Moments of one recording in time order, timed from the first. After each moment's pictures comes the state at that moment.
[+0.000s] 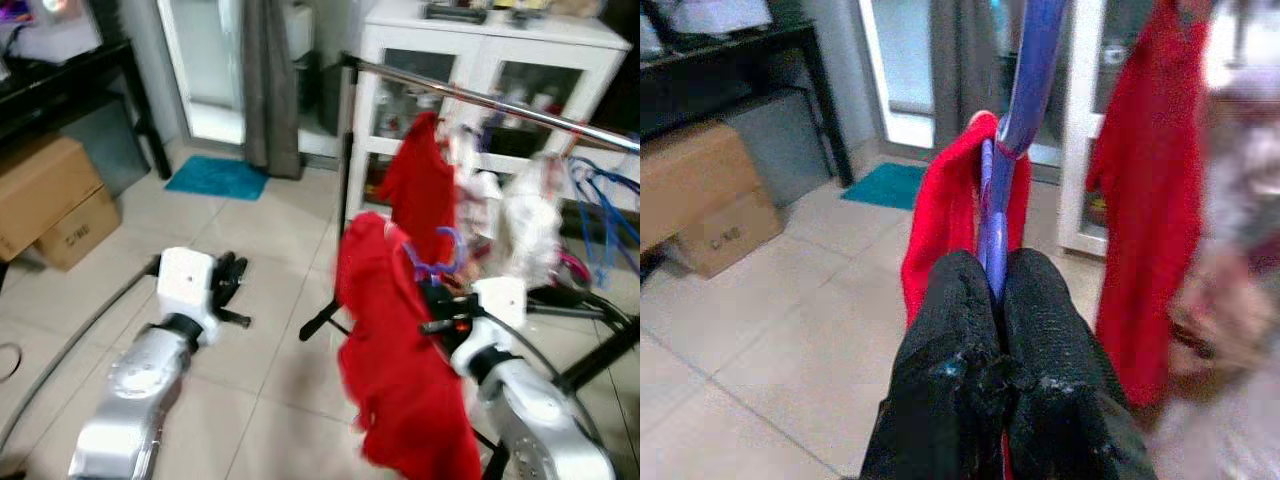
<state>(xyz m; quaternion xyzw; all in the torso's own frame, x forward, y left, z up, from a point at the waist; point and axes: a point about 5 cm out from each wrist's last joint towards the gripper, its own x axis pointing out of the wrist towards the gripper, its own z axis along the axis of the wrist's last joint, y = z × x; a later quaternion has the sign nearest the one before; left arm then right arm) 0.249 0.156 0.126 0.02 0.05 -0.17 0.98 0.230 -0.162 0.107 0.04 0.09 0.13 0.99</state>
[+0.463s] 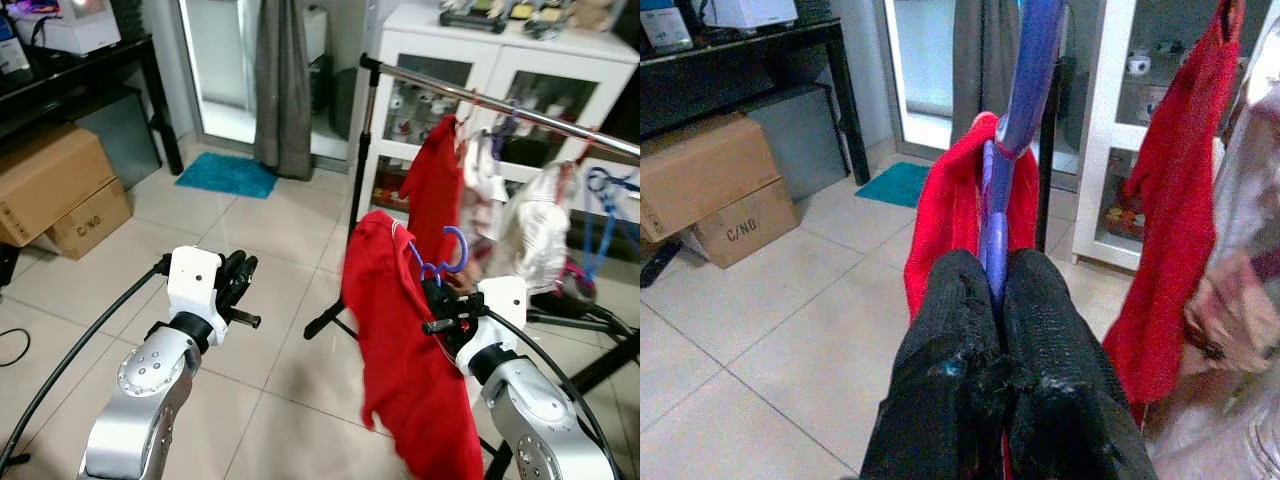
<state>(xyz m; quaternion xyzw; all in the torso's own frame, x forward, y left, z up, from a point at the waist) 0.250 0.160 0.128 0.02 0.04 -0.16 0.99 0.231 -0.158 0.108 0.05 0.08 0.14 0.99</state>
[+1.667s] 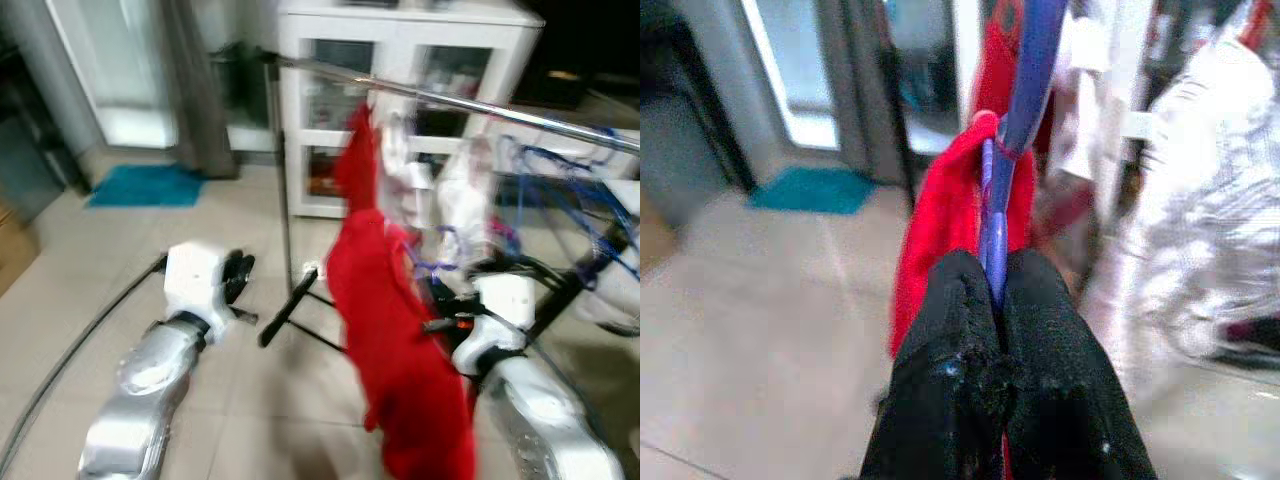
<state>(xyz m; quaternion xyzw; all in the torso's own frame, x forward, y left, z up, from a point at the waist) 0.254 0.144 0.132 0.00 0.03 -0.19 0.98 0.230 -0.168 0.107 0.04 0.09 0.12 0.99</state>
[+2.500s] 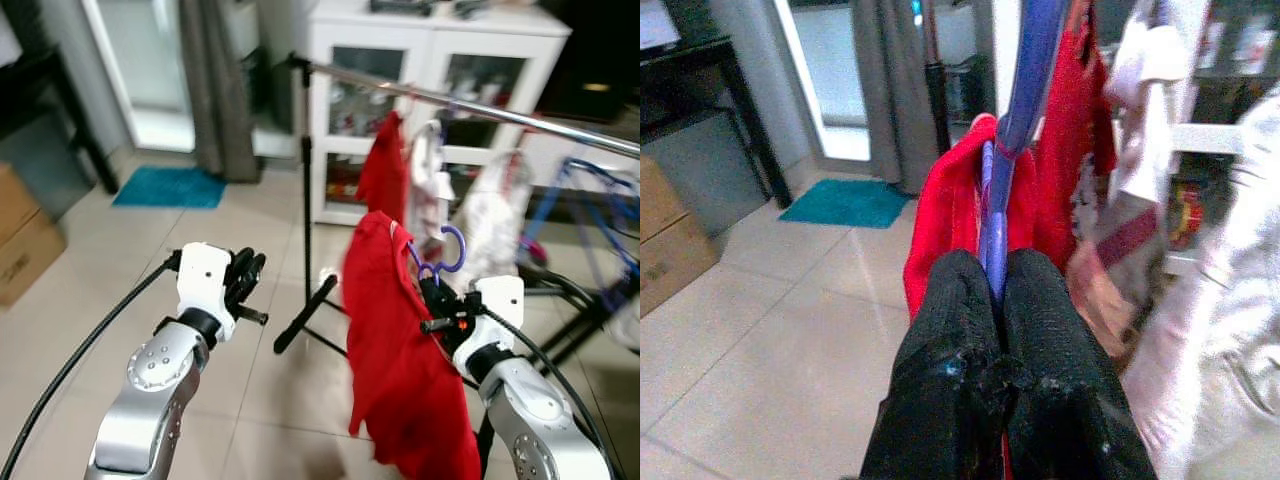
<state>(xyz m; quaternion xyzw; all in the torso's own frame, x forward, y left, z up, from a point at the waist) 0.255 0.152 0.130 0.02 0.04 -0.17 0.98 0.231 -0.157 0.107 0.05 0.08 0.13 0.99</state>
